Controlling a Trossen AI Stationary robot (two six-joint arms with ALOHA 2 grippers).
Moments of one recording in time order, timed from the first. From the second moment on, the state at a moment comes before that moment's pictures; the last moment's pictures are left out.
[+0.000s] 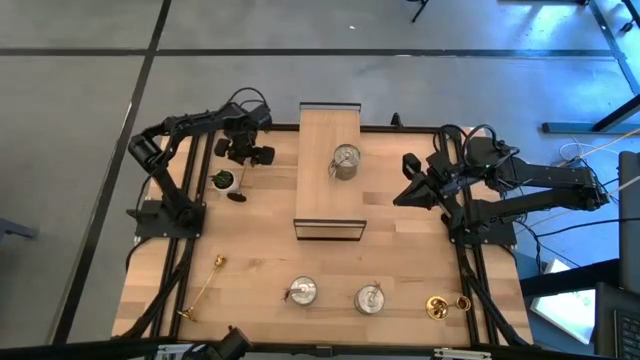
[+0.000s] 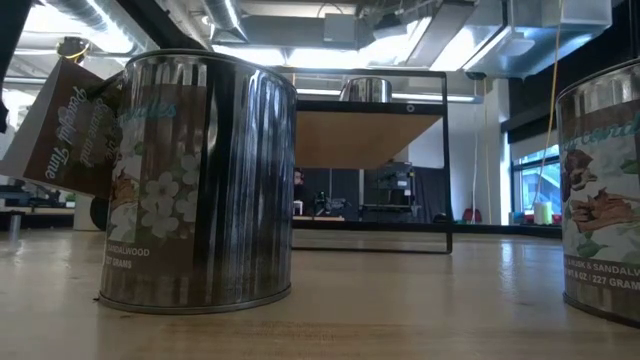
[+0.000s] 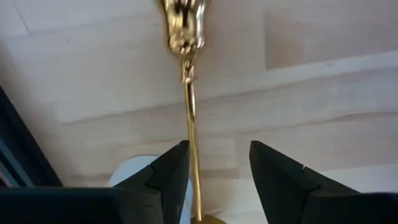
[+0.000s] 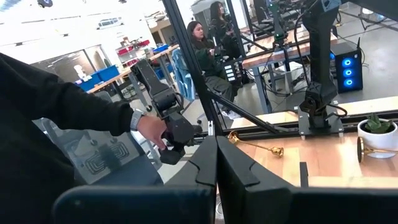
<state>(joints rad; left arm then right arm) 0.84 1.69 1.10 -1.05 0.04 -0.61 0.00 0.84 0.92 -0.10 -0.45 0.36</state>
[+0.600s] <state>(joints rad) 0.82 1.69 1.10 -1.03 -0.08 -0.62 0.00 0.84 0.92 -0.10 -0.45 0.36</state>
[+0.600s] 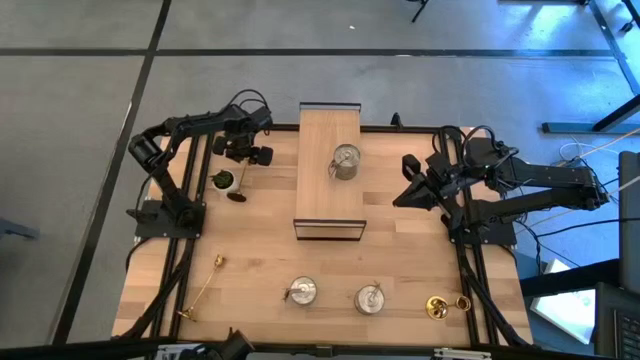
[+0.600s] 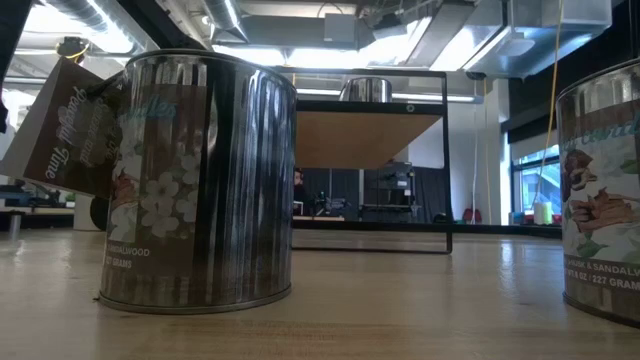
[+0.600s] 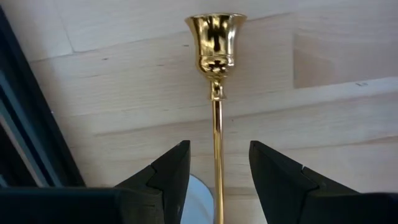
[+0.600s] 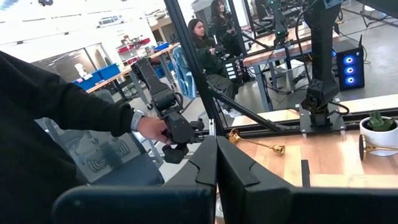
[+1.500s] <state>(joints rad) 0.79 1.70 1.02 -0.93 -0.06 -0.58 0.00 0.84 0.92 -0.10 -0.45 0.36</state>
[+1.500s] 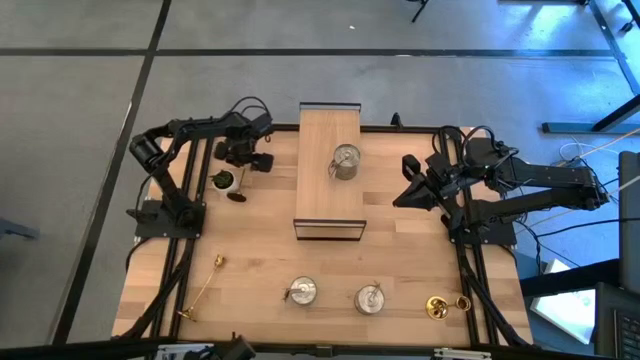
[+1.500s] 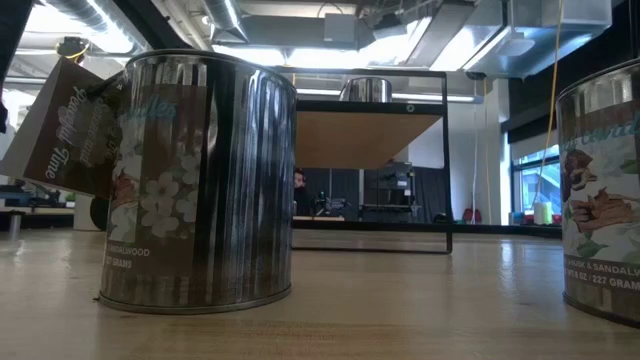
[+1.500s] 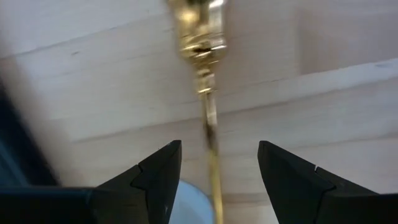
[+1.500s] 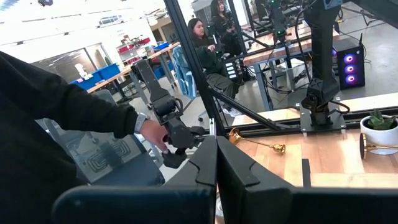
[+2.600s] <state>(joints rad) 0.80 1.70 1.02 -0.86 -0.02 -0.61 0.00 0.84 0.92 -0.11 -0.45 0.36</state>
